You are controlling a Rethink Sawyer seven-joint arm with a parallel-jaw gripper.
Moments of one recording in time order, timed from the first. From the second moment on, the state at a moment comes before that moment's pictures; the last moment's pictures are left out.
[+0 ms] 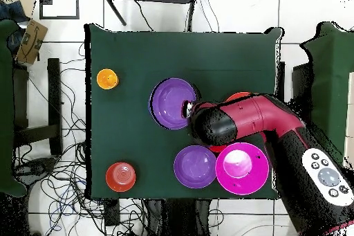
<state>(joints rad) -0.92 -0.79 0.87 1.86 -0.72 0.67 2.15</state>
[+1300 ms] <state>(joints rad) -0.93 -0.79 0.87 1.82 -0.72 0.68 2.13</state>
